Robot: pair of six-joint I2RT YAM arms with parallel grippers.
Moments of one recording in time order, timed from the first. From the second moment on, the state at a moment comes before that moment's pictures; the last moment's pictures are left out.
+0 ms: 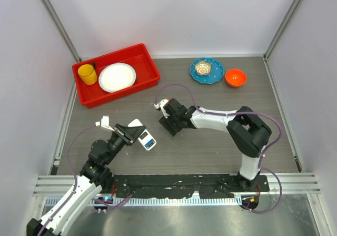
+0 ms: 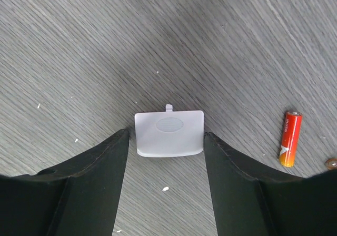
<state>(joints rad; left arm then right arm) -0.51 0.26 0.05 0.23 0.09 -1.15 0.87 1.83 1.12 -0.30 0.07 -0.02</state>
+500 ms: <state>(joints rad) -0.51 0.24 0.05 0.23 0.09 -1.15 0.87 1.83 1.12 -0.31 0.08 0.02</state>
